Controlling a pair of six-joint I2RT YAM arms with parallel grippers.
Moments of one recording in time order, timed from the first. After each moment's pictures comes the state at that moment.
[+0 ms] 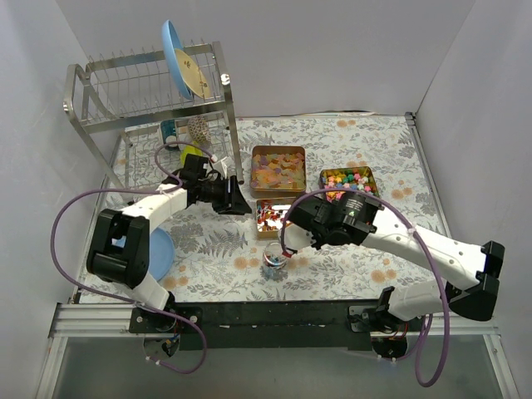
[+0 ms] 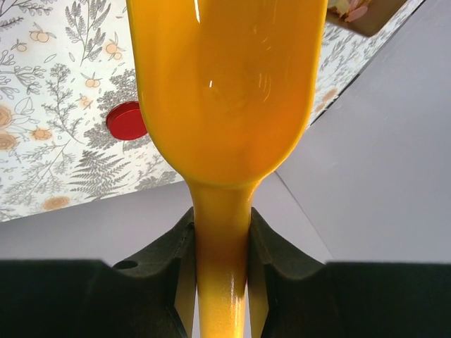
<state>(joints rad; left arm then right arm) -0.29 1.58 0.97 -0.29 0.77 -0.39 1.15 1.33 1.38 -1.35 0.51 -0.99</state>
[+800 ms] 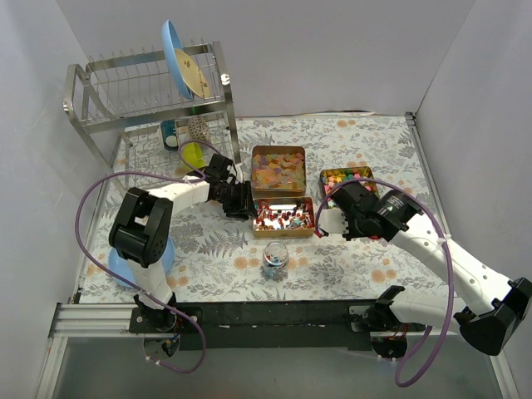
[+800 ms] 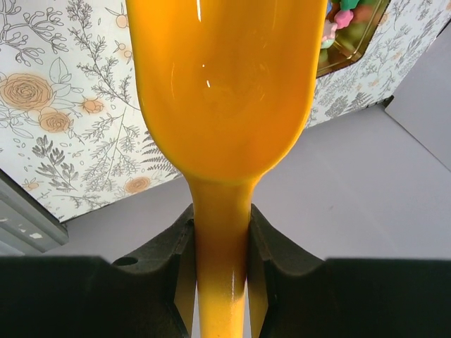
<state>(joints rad) -0.41 1.81 1.11 -0.37 0.47 -0.45 0.77 1.10 1.13 -1.29 0.42 -0.97</state>
